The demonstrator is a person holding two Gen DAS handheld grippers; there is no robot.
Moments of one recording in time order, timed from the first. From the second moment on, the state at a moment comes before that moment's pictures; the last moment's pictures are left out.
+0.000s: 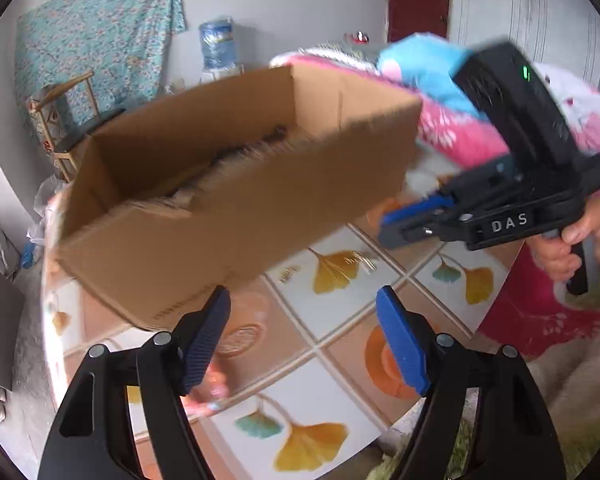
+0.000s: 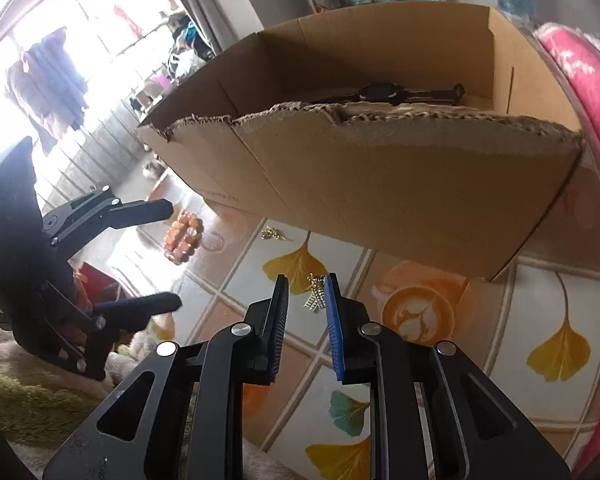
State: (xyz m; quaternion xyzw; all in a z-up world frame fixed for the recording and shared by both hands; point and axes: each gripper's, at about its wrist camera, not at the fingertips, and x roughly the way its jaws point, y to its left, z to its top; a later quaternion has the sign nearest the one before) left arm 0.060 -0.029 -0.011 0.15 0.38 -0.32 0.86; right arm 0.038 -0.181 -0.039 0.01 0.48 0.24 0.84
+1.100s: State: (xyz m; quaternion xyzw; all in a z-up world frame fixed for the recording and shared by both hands) left arm 0.059 -0.077 -0.058 0.16 0.37 -0.35 0.84; right arm 0.063 -0.225 -0.059 0.10 0.51 0.19 0.83
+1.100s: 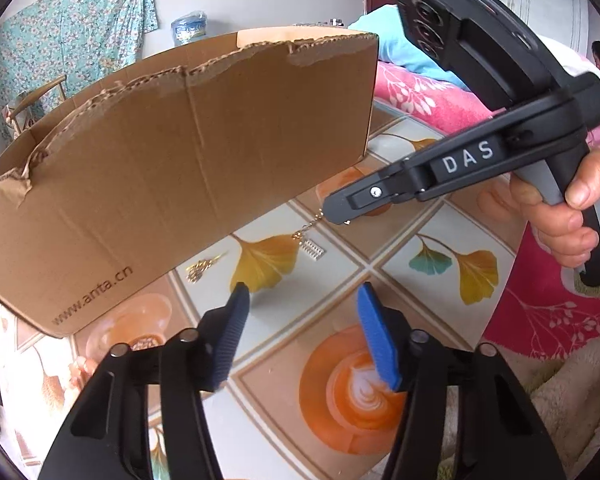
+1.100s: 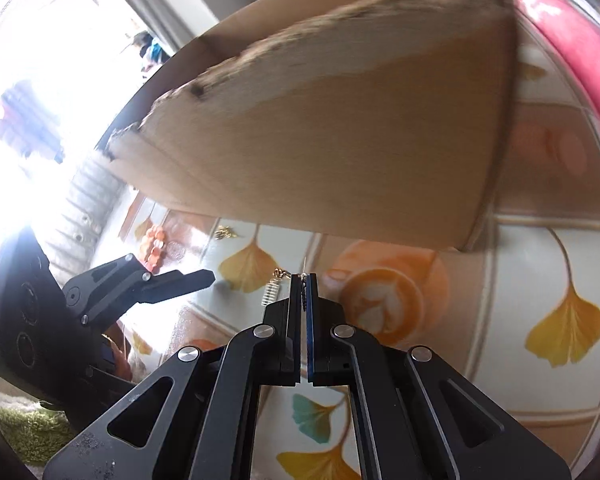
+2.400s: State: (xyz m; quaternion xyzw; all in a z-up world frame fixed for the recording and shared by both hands) left arm 0.078 -0.113 -0.053 0.22 0.36 -0.38 0.82; right arm 0.035 -0.279 -0.061 0.17 0.48 0.18 0.84
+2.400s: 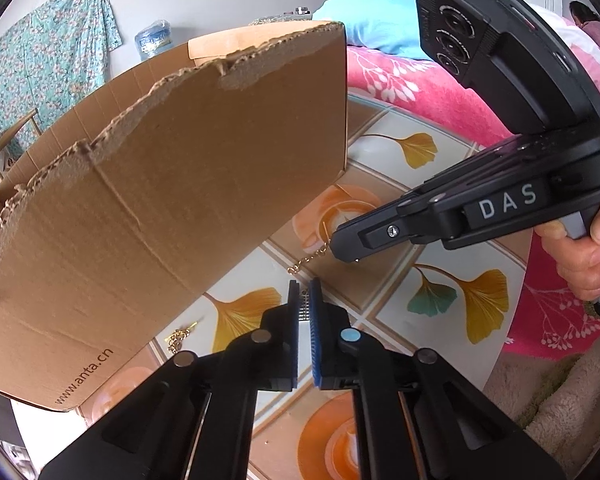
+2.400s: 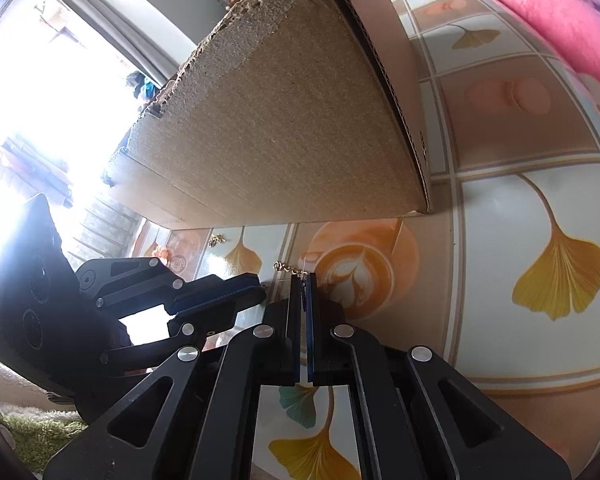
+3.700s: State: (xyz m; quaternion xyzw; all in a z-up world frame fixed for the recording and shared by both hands) left arm 0.149 -0.055 0.077 0.04 0.32 -0.38 0.87; right arm 0.088 -0.250 0.084 0.07 0.34 0.24 0.91
